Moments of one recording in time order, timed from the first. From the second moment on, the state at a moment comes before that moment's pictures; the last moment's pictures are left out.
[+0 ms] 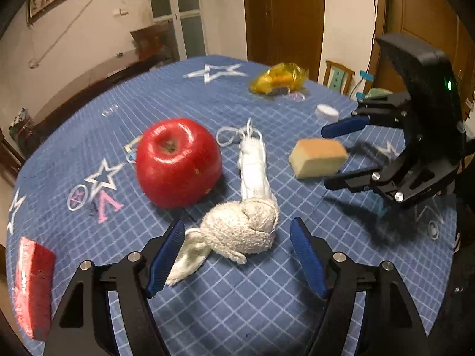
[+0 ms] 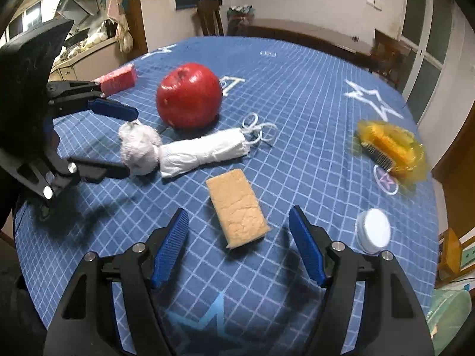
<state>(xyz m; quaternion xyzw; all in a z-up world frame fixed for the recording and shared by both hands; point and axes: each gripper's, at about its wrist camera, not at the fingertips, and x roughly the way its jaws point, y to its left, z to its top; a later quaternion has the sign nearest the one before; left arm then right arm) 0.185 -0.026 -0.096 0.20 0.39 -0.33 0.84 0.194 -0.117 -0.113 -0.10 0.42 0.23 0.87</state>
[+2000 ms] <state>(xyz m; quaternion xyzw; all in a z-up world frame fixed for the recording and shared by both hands) 0.091 -0.432 0.003 0.27 0.26 -0.42 0.83 0.026 -0.428 -0.012 0.08 0.32 -0.18 0.93</state>
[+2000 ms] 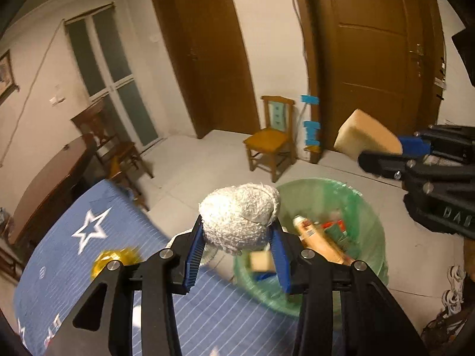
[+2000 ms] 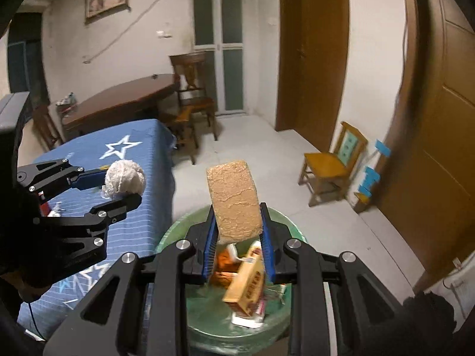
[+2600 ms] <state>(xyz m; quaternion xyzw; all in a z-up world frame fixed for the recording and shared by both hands) 0.086 -0.466 -0.038 0.28 0.27 -0.45 0.80 0.022 -0.452 -0.049 0.10 0.35 -0.20 0.91</state>
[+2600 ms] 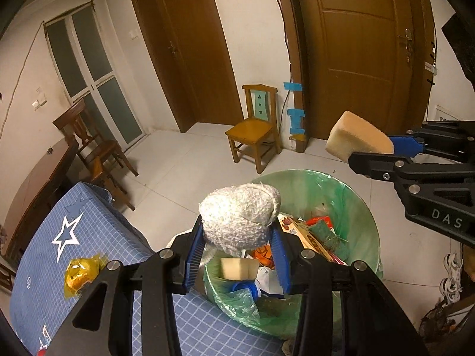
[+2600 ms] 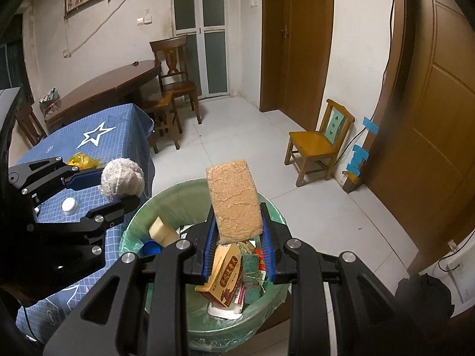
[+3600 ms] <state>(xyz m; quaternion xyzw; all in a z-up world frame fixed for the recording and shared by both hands) 0.117 -0.436 -0.047 0.25 0.32 -0.44 0.80 0.036 -0.449 -0.055 0.11 0.35 -0.19 0.91</state>
